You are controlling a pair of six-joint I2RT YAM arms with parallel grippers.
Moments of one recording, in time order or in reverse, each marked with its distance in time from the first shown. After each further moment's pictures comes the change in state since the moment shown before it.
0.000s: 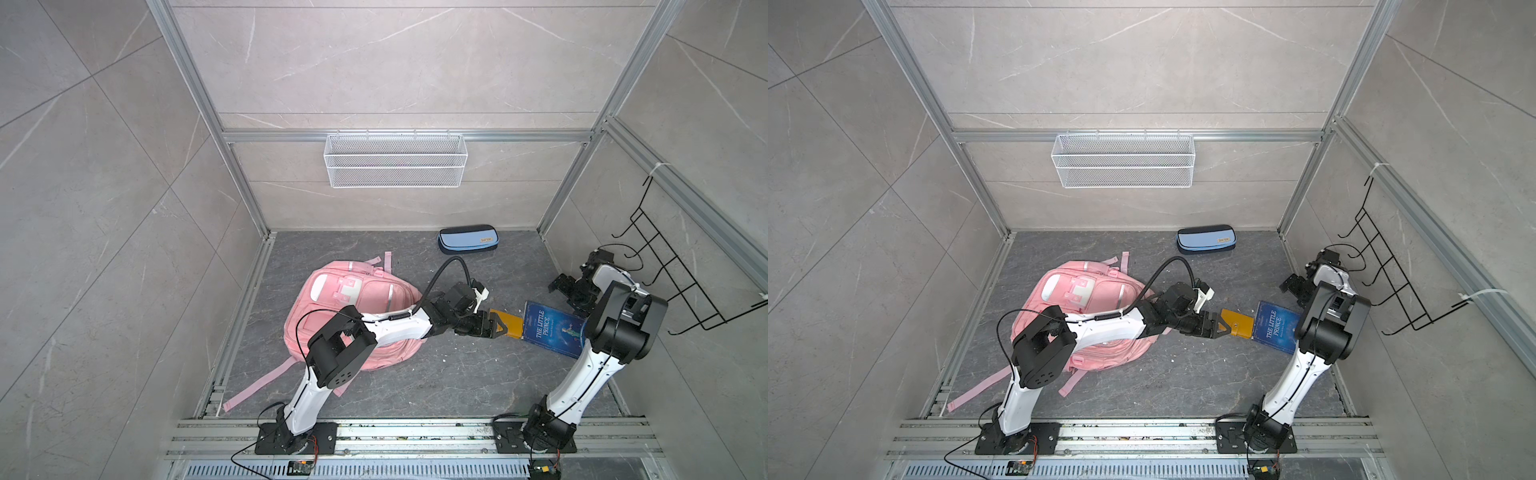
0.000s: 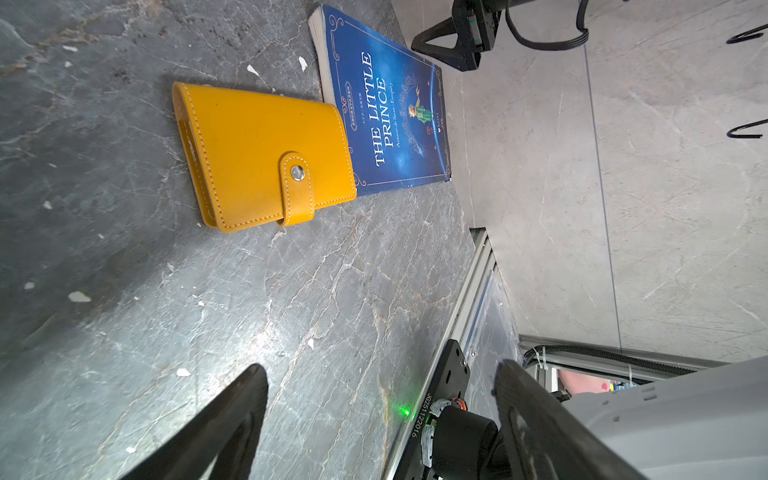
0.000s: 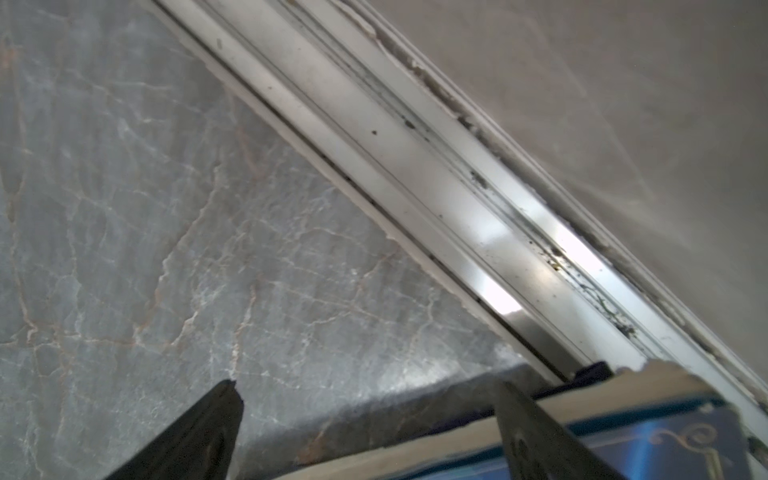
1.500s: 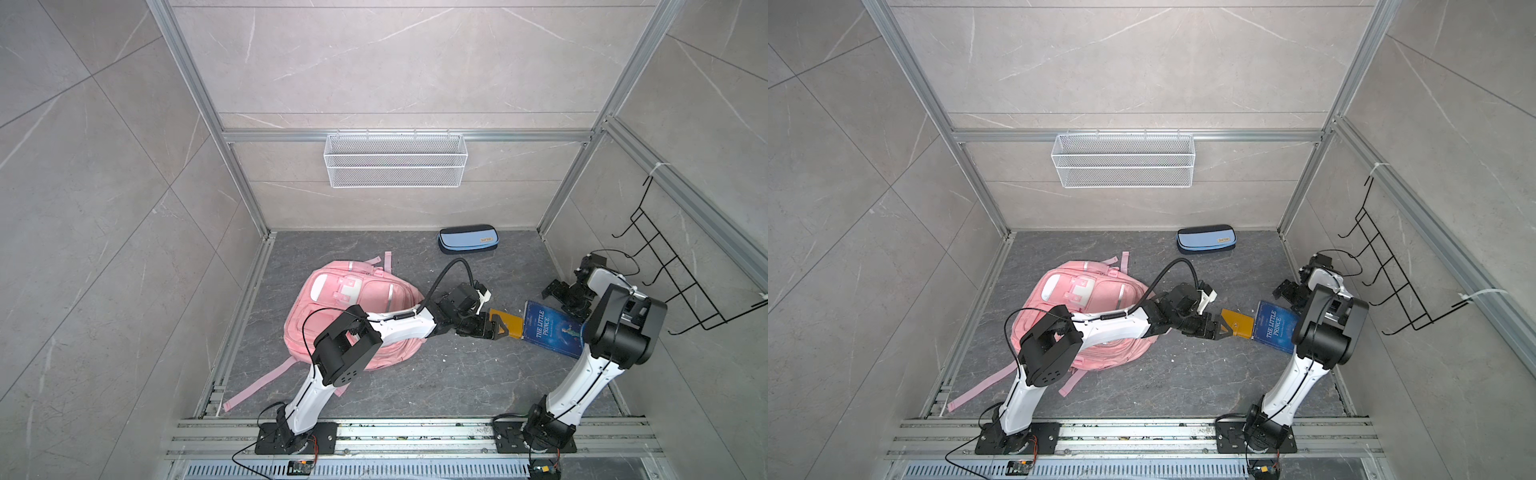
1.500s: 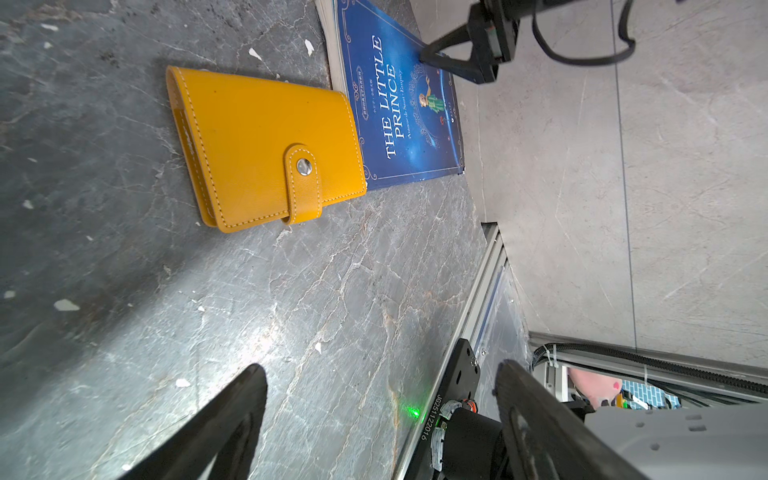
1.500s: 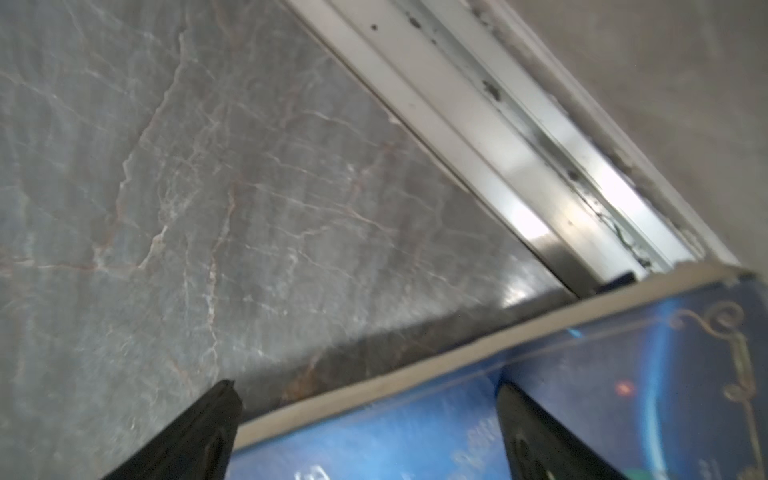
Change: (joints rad) left arm -0.011 0.047 0.052 -0.038 -0.006 0.011; right arm 0.014 -0.097 -0.140 -0.006 0.001 0.015
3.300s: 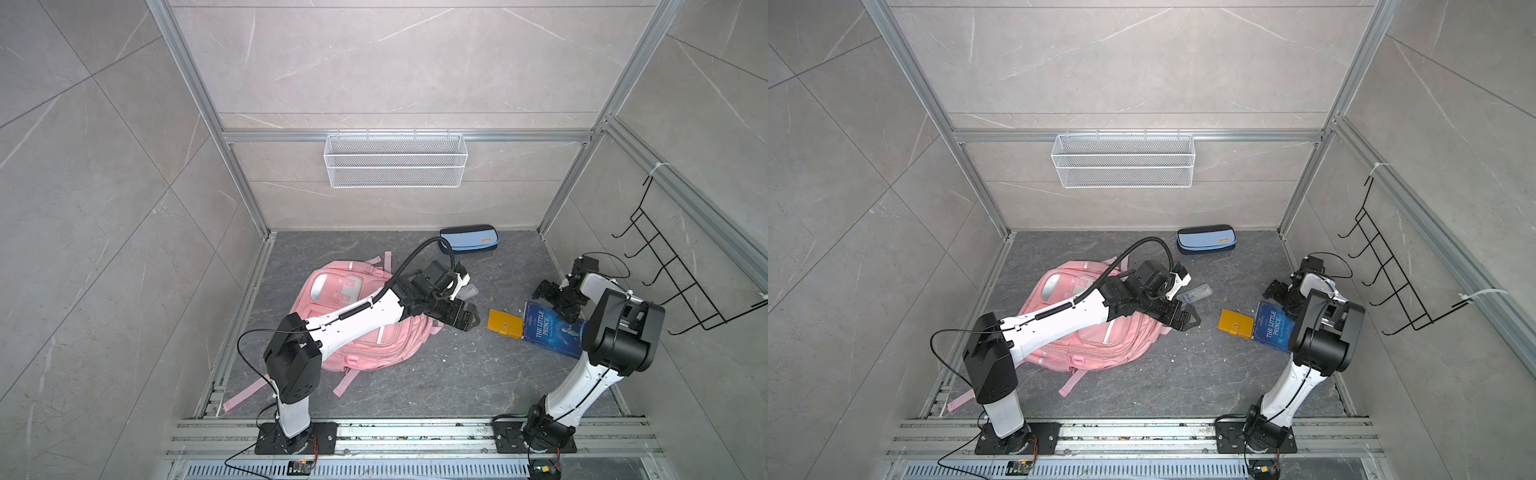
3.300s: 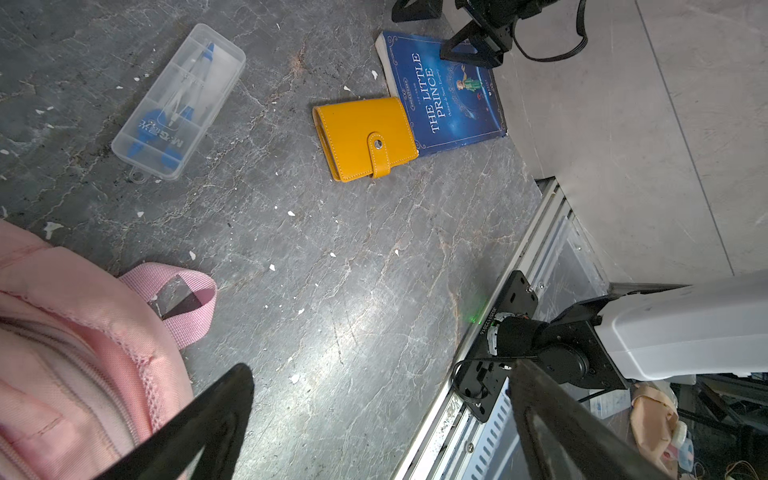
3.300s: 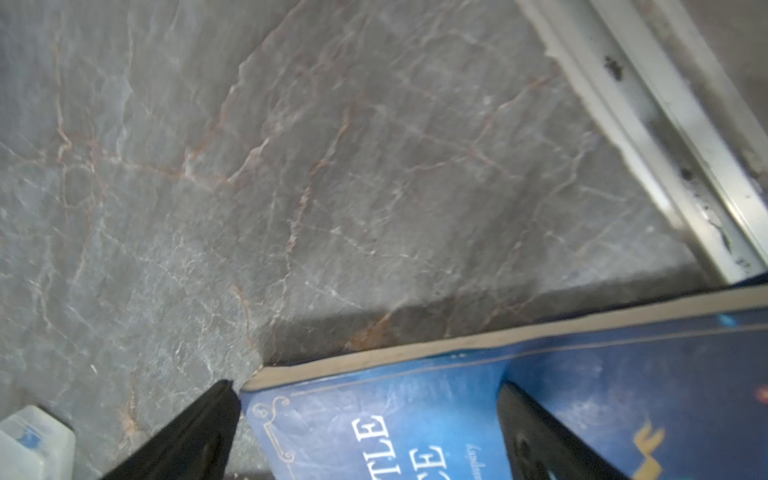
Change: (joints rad) left arm 0.083 -0.332 -0.003 -0.510 -0.111 0.347; right arm 0.055 -0.076 -0.120 0.119 -0.074 -0.093
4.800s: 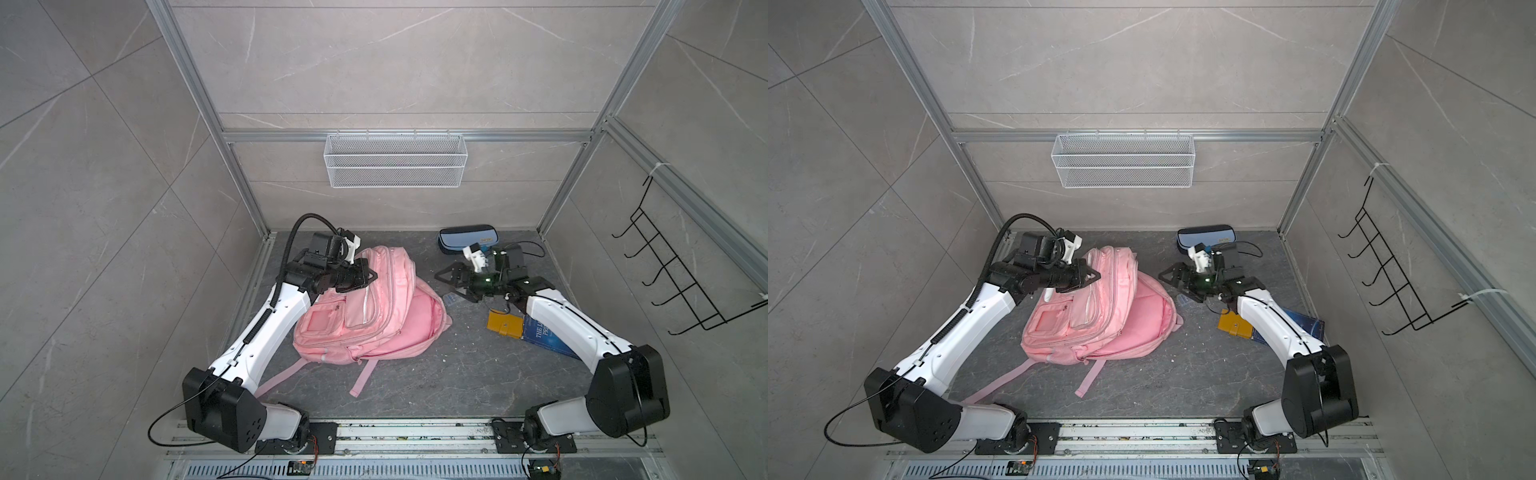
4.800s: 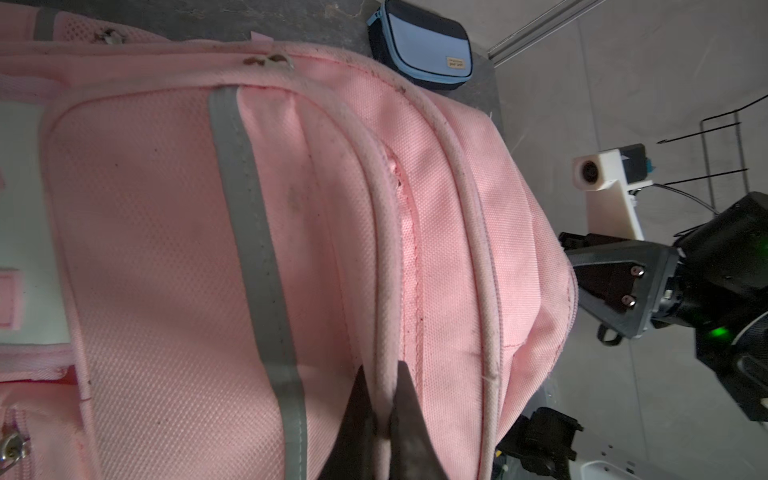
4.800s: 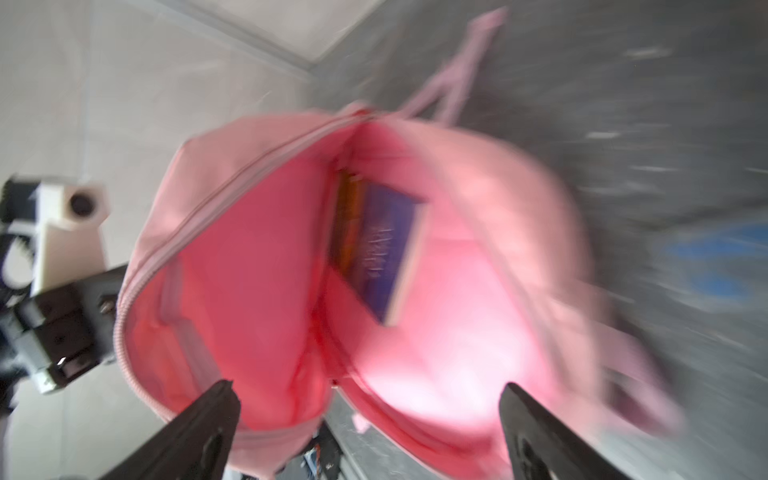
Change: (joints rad) left arm 0.599 -0.417 -0.251 -0.157 0.110 -0.051; right arm 0.664 -0.470 -0.206 0.247 -0.519 0.359
